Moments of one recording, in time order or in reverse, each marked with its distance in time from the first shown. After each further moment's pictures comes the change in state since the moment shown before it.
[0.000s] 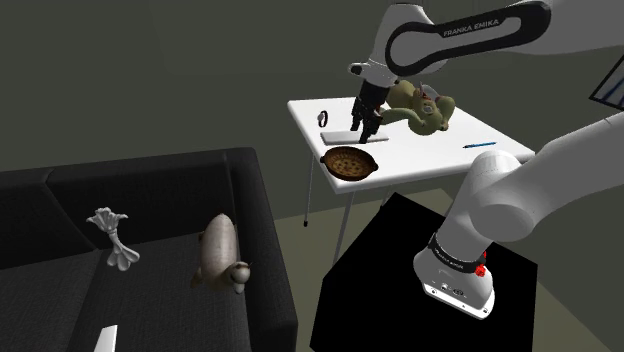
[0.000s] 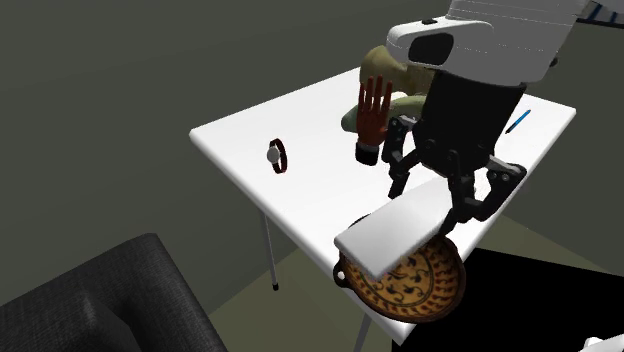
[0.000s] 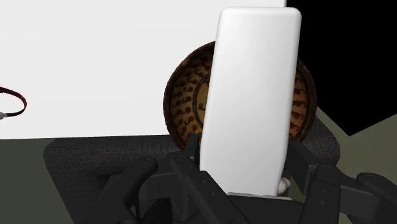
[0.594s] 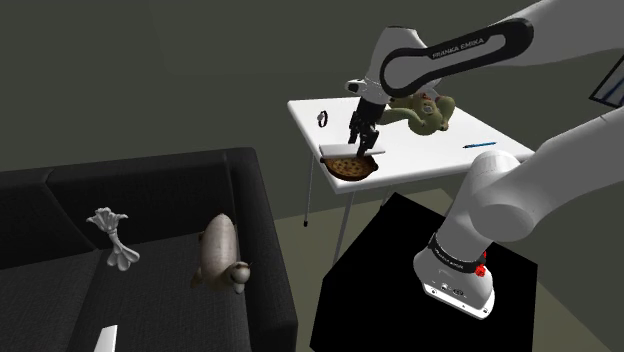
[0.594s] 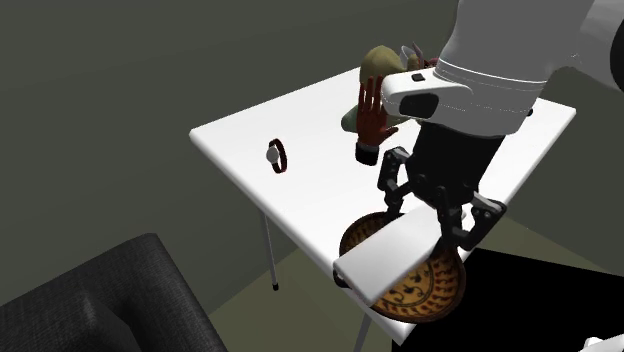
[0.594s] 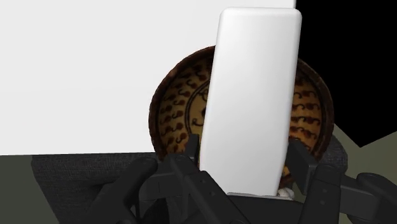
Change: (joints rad) arm 0.002 0.040 -0.019 -0.093 -0.003 0.131 -0.010
